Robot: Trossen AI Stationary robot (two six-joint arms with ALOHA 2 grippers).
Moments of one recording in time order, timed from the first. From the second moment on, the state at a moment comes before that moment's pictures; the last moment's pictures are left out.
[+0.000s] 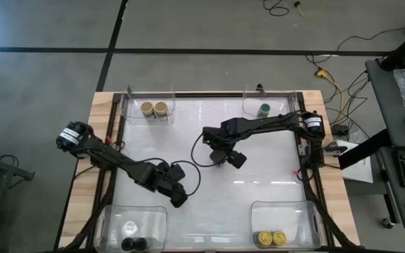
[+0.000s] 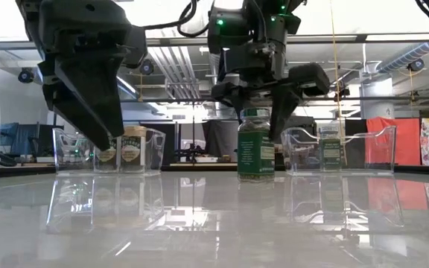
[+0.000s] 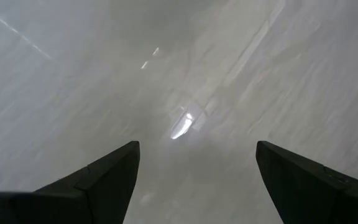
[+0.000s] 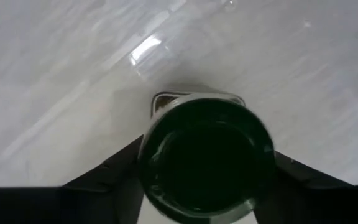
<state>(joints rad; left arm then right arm) -0.44 1.63 0.99 -0.54 -0.27 -1.03 -0.08 1.96 1.53 -0.96 -0.16 -0.93</state>
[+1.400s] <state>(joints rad) -0.39 1.69 0.99 -0.30 -0.43 -0.85 -0.51 1.19 1.17 -1.25 0.37 -0.52</state>
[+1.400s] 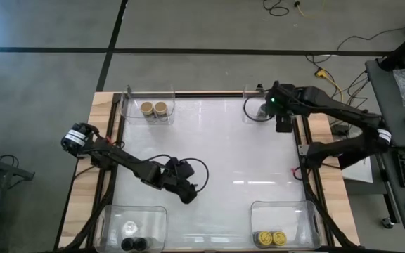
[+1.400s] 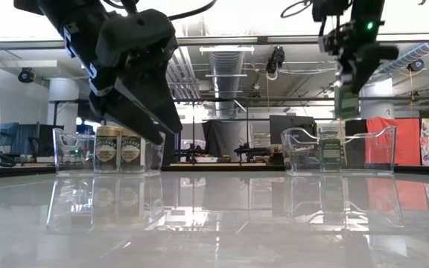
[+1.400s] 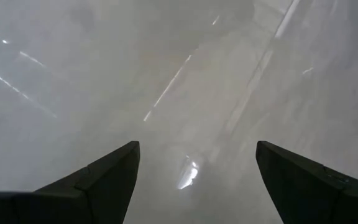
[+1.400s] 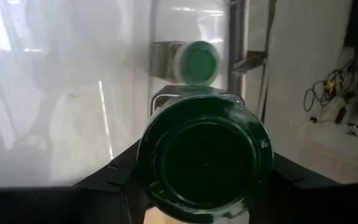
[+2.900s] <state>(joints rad) -0.40 1.69 0.99 -0.34 -0.38 -1.03 -1.00 1.34 0.86 -0.84 -0.08 -0.77</state>
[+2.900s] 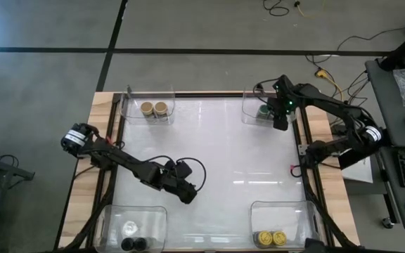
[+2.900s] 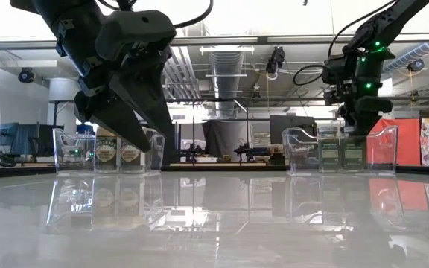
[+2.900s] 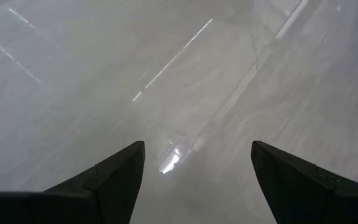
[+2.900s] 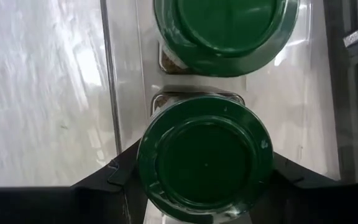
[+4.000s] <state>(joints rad) -0.38 1.69 0.99 -0.34 -0.39 -1.05 -1.00 1.33 0.86 -0.81 -0.11 -0.81</state>
